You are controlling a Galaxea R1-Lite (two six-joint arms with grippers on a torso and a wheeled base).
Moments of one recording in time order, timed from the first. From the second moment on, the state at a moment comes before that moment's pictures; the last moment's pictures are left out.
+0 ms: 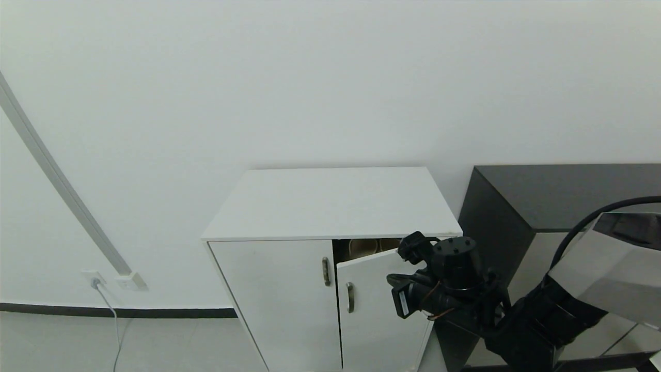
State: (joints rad) left arm 0.00 0.00 0.00 0.00 -0.01 -0.01; right arm 0.68 2.12 -0.77 -0.94 -0.04 0.04
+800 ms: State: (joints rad) left arm 0.00 0.00 0.00 0.00 -0.01 -0.01; right arm 0.62 2.24 -0.91 -0.94 -0.05 0.05
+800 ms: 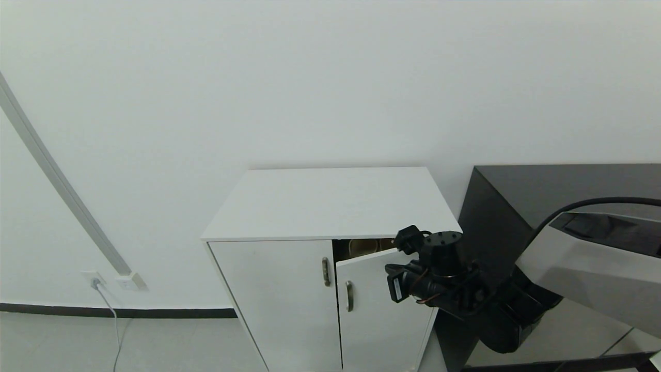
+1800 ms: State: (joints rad) left arm 0.00 0.00 0.00 0.00 -0.01 -0.01; right arm 0.57 2.30 -0.99 -0.94 -0.05 0.05
